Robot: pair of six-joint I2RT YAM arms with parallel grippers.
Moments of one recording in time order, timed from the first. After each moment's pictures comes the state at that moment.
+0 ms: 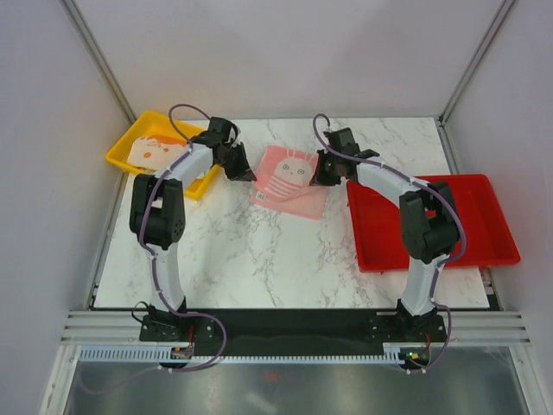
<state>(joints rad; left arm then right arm) -0.24 2.08 1.62 -0.58 0.35 -0.51 0.38 1.92 1.39 -0.34 -0.18 0.49</state>
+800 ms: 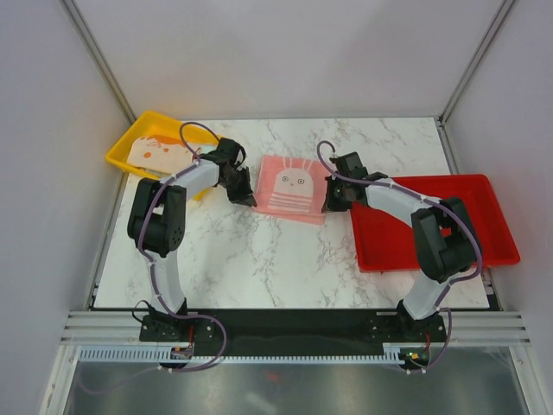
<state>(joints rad) -0.31 1.99 1.39 -0.57 0.31 -0.47 0.40 1.74 1.11 -0.36 -0.14 0.42</state>
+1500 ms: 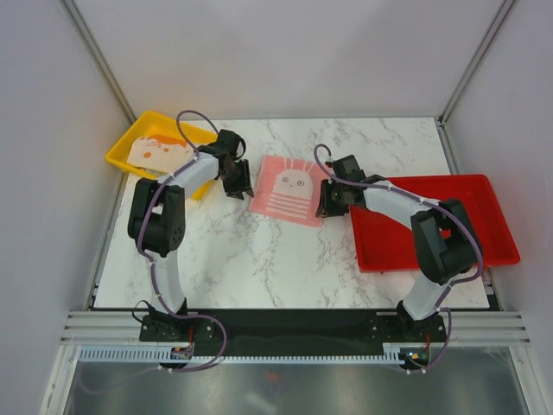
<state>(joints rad) -0.31 1.99 1.47 -0.65 0.17 -0.44 0.43 1.73 1.08 -0.36 -0.19 0.43</state>
